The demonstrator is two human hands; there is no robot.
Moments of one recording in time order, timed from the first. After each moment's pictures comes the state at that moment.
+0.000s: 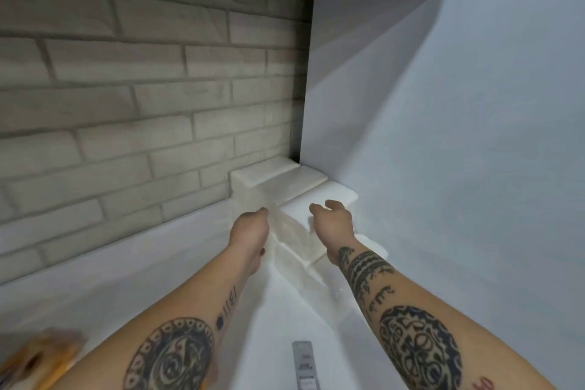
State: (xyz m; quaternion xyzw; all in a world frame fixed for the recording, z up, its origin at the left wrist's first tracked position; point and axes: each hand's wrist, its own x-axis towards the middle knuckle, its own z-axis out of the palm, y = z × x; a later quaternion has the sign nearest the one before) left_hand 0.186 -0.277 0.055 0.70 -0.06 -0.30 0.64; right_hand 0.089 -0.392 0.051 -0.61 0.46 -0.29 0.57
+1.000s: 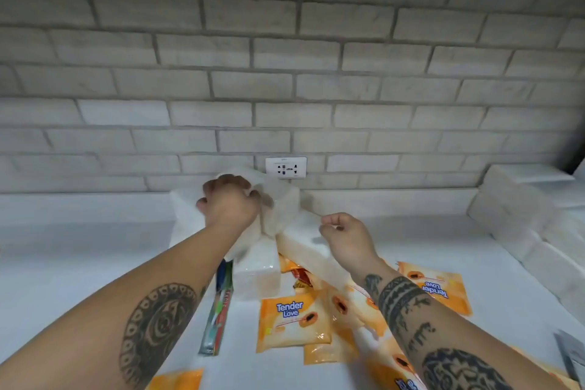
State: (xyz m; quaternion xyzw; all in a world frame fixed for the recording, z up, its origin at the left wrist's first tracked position) left_hand 0.291 0.321 0.055 0.95 0.05 0.12 0.29; right_hand 0.193 0.114 0.024 -0.81 0.15 -0.09 0.56
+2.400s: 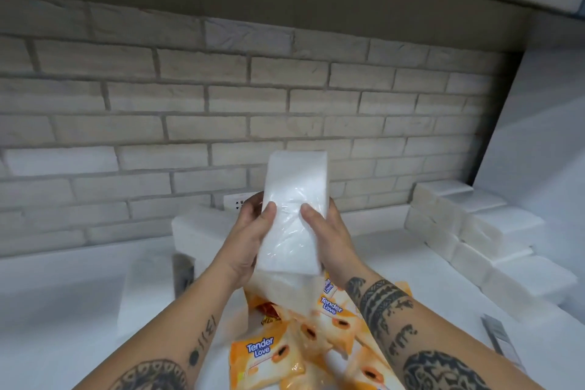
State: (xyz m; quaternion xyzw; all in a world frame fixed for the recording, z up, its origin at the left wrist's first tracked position) left_hand 0.227 0.264 0.087 0.54 -0.19 -0.16 0.80; right_hand 0.161 0.117 0.093 -0.66 0.04 -0.21 0.72
